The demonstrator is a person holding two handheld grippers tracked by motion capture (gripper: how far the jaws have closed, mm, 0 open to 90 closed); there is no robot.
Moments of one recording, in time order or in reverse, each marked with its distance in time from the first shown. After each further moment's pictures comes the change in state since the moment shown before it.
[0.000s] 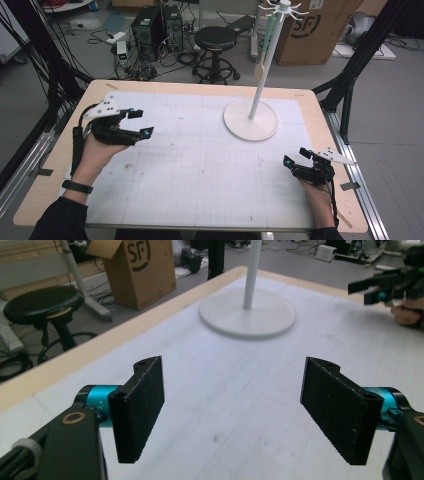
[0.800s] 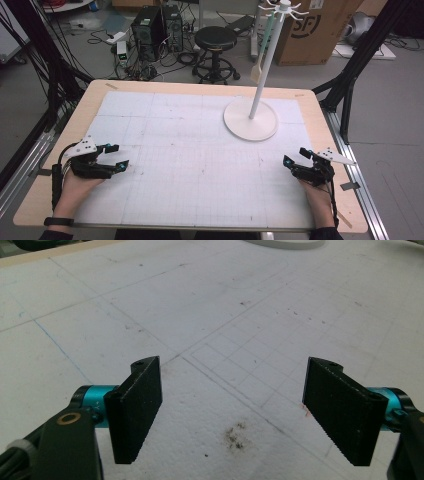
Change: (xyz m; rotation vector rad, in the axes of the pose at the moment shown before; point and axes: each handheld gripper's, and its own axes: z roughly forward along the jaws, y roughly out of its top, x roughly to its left) left arm 0.015 -0.119 -0.034 0.074 0.043 -0.090; right arm 0.001 0.000 0.000 0.005 -0.002 -0.003
